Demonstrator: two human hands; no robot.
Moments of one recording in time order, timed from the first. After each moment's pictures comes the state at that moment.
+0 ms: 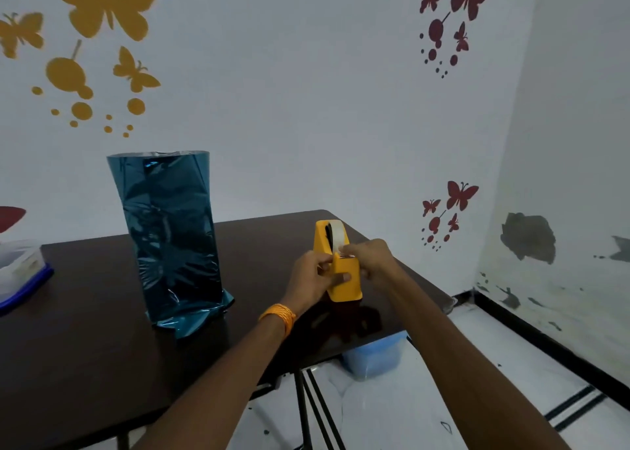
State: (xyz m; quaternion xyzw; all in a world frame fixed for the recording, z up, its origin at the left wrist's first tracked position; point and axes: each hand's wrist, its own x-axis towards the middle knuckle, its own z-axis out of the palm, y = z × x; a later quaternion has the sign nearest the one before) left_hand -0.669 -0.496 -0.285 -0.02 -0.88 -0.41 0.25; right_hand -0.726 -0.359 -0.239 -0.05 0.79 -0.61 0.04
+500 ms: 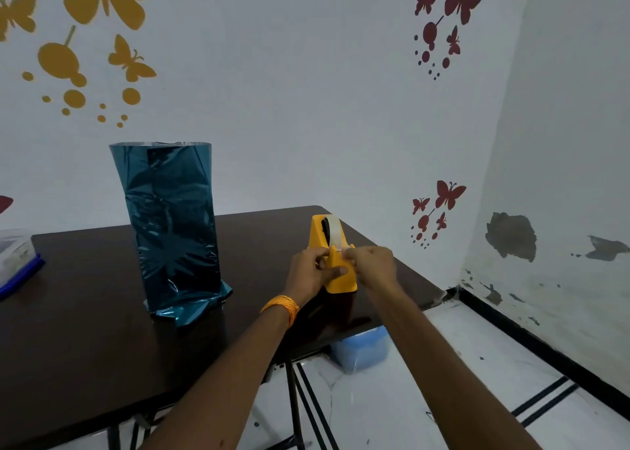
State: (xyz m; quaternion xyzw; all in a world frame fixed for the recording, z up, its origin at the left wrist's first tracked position) left_hand -0.665 -0.492 -0.291 -0.04 -0.85 -0.46 0.24; right_hand -0.667 -0.355 -0.248 -0.02 0.76 -0.65 -0.07
